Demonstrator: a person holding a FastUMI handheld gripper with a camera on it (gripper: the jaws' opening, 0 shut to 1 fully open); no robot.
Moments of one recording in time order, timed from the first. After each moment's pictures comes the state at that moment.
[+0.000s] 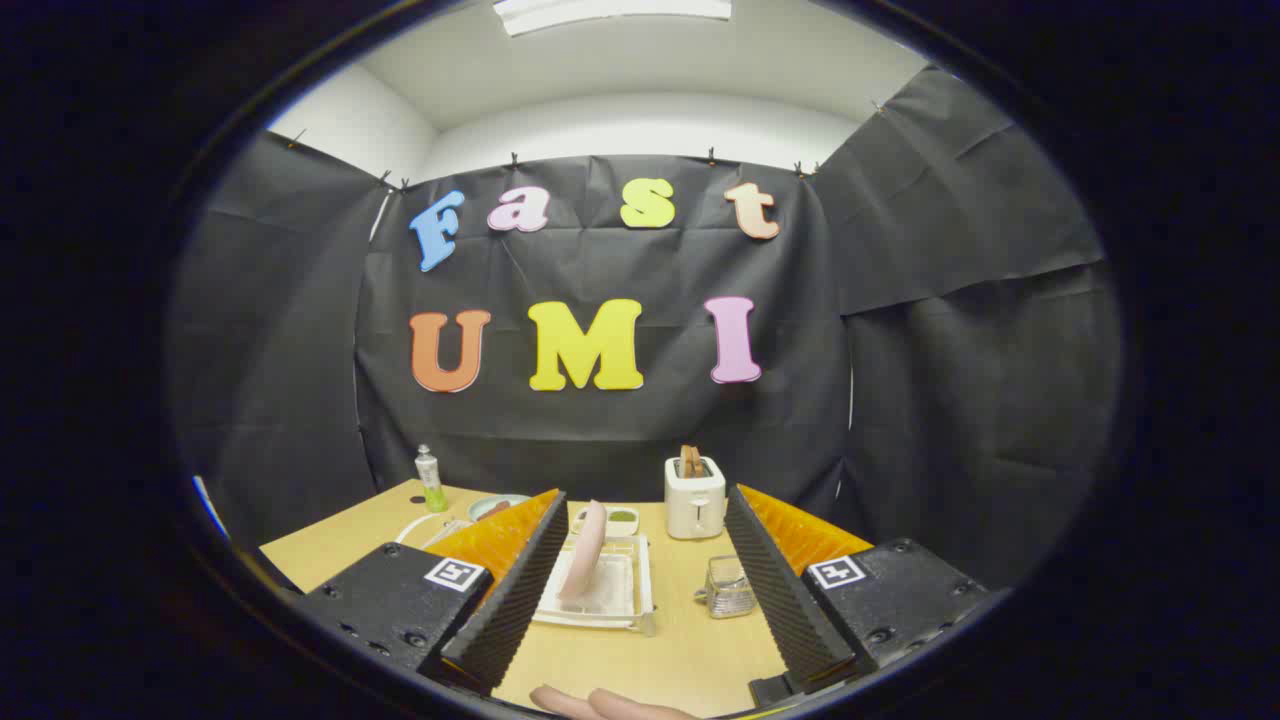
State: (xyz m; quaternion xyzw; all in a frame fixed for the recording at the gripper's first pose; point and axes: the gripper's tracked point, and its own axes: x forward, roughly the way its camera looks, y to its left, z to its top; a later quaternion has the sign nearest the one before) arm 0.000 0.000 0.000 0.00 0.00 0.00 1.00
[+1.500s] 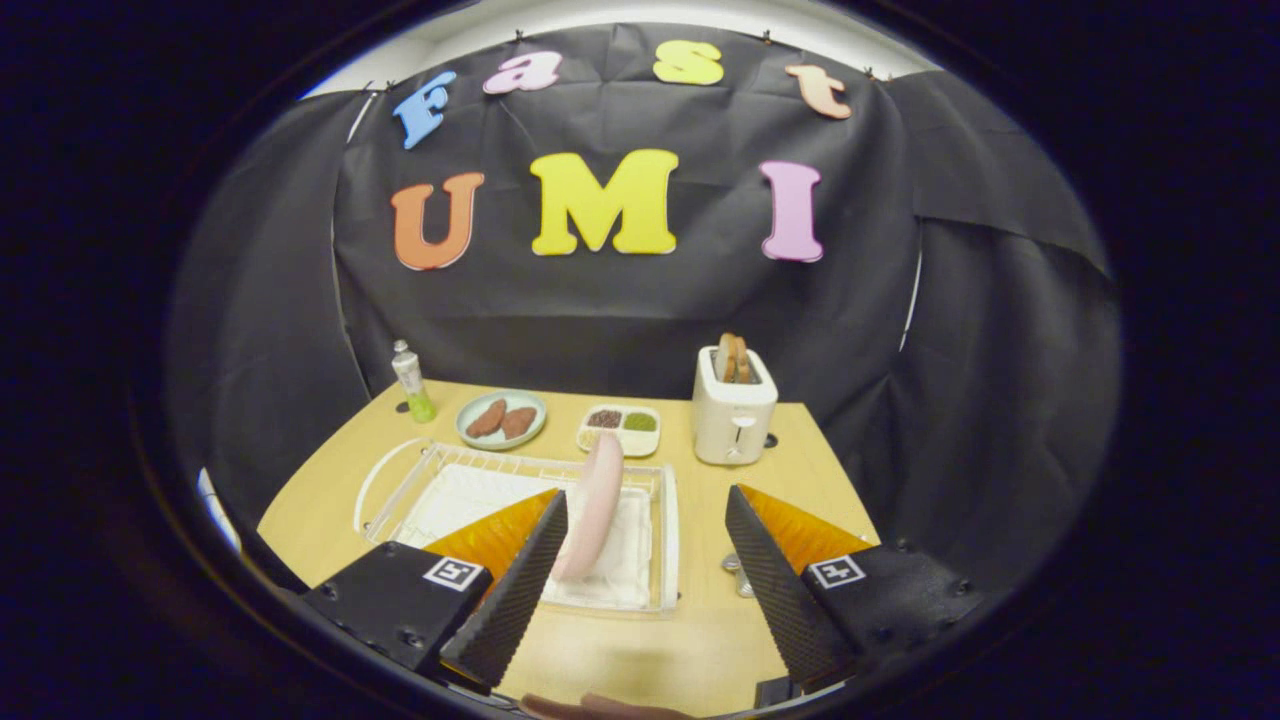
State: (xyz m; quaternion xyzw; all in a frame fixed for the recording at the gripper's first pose) arm 0.172 0.048 -0.047 -0.04 0.28 0.02 0.96
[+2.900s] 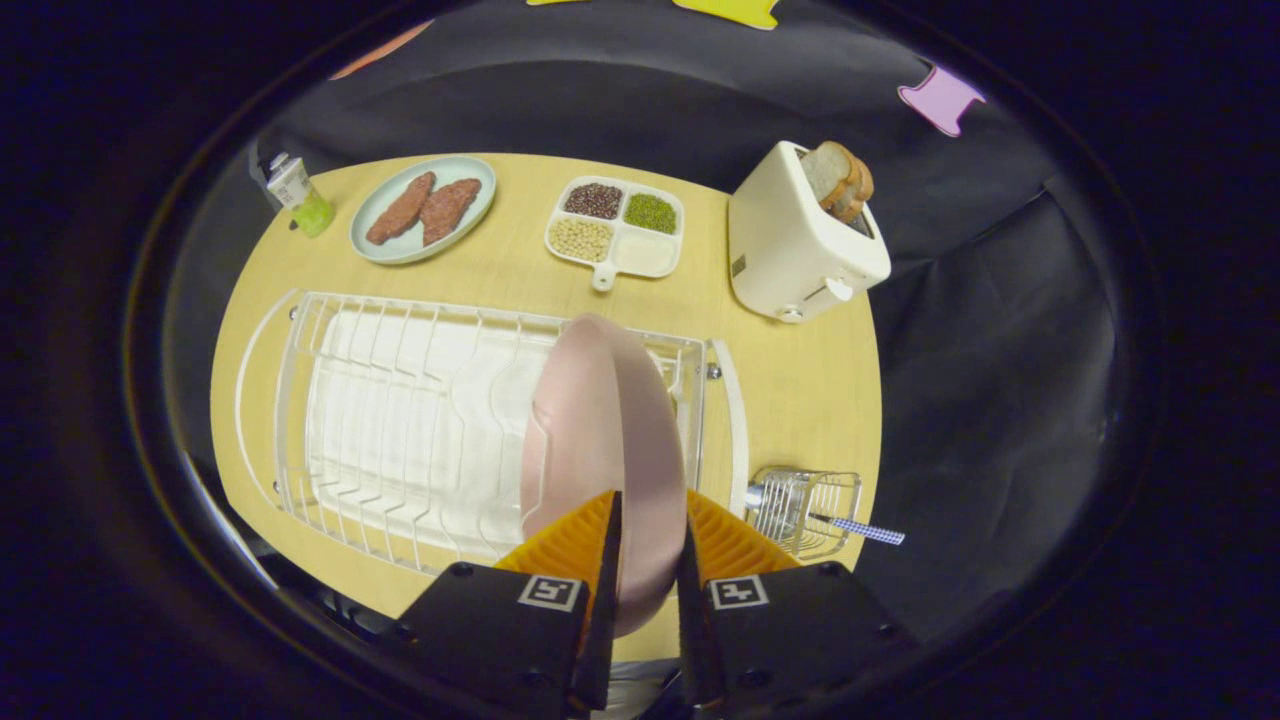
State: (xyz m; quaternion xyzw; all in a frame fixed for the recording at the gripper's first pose) arm 0.278 0.088 -0.129 -0.15 0.60 -0.08 0.78
